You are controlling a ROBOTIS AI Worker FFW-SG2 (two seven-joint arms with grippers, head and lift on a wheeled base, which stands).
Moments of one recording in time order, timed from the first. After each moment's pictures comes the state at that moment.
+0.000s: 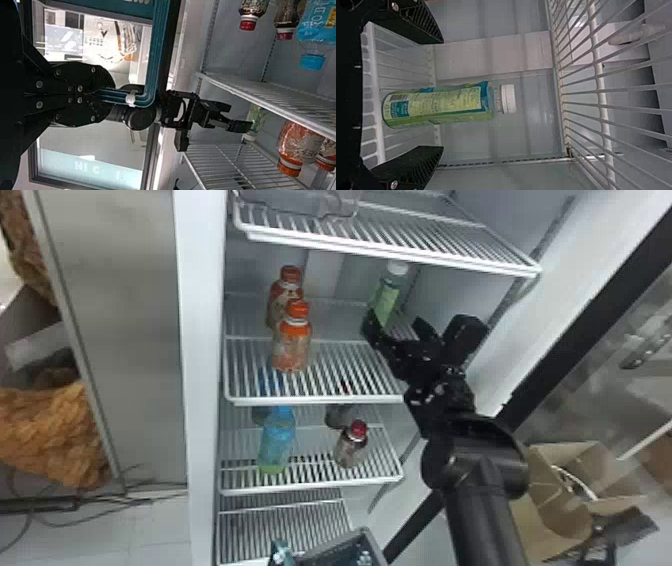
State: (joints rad) left arm 0.31 0.31 -0.47 -1.65 1.65 0.71 -0.54; right arm -0.19 -0.12 -0.19 -1.53 -0.19 0.13 0.20
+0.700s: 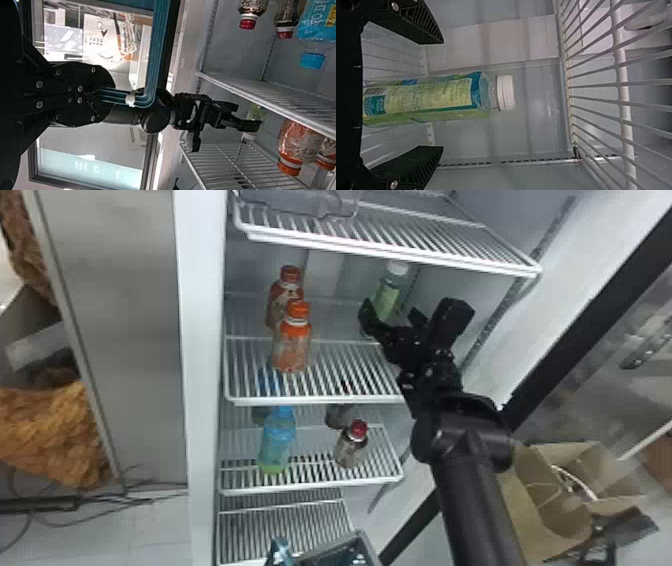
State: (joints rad) left arm 0.30 0.31 -0.47 -1.65 1.65 0.71 -0.54; right arm -0.32 -0.13 -0.16 -1.37 -0.17 0.12 0.15
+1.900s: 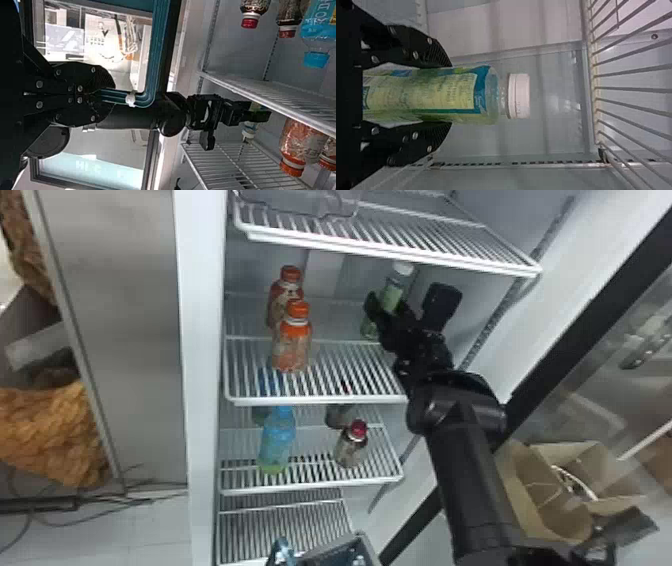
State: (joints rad) left arm 0.30 0.31 -0.48 -1.65 1.65 0.71 -0.54; right arm -0.47 -0.14 -0.14 -1.18 -0.15 0.15 0.13
